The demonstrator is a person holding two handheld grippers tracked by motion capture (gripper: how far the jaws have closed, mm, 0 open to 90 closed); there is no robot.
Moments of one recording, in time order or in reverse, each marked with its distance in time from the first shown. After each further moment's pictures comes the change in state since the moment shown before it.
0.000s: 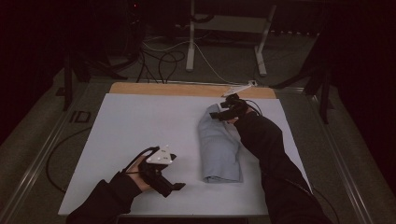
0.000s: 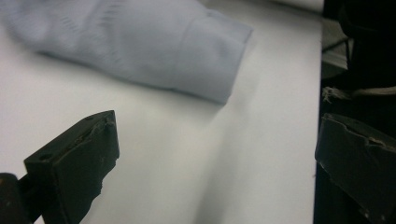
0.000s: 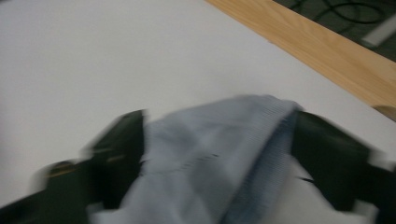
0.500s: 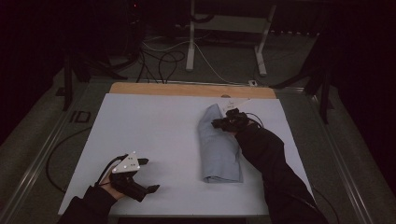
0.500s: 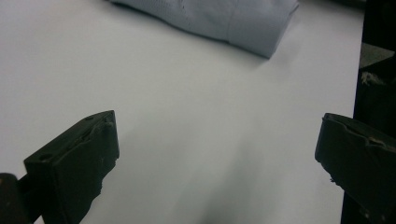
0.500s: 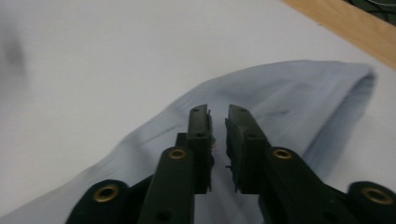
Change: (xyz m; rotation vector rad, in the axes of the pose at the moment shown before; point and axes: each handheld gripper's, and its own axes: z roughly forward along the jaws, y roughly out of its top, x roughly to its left) left arm 0.011 -0.072 -0.039 -0.069 0.105 -0.088; right arm 0.035 -0.031 -0.012 -0.008 0.082 -0.090
